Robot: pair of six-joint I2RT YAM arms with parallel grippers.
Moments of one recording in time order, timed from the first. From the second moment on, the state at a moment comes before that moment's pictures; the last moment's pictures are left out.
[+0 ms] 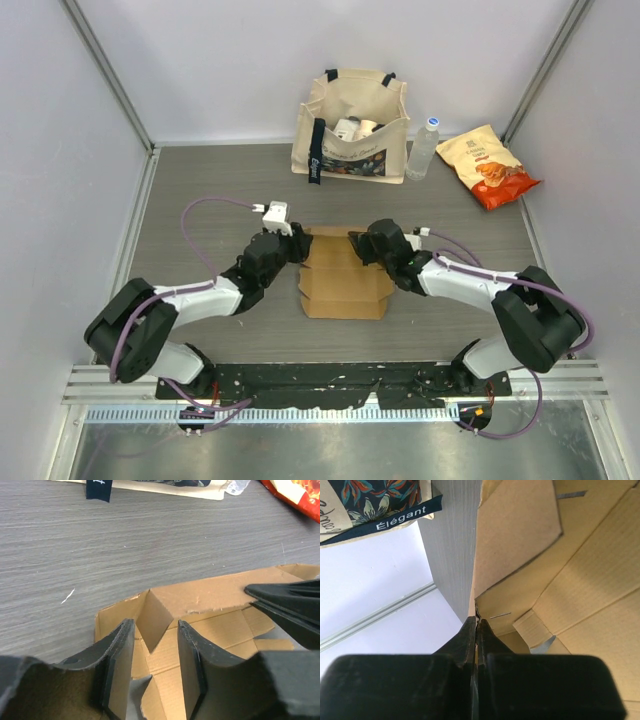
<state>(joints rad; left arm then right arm) -0.70 1.44 0.55 0.67 -0.25 -0.35 0.68 1.45 0.72 0.09 0.32 1.91</state>
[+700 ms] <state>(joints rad) -0.66 0.90 0.41 0.18 -0.22 -0.63 0.67 1.42 0.56 0.37 0.30 1.75</state>
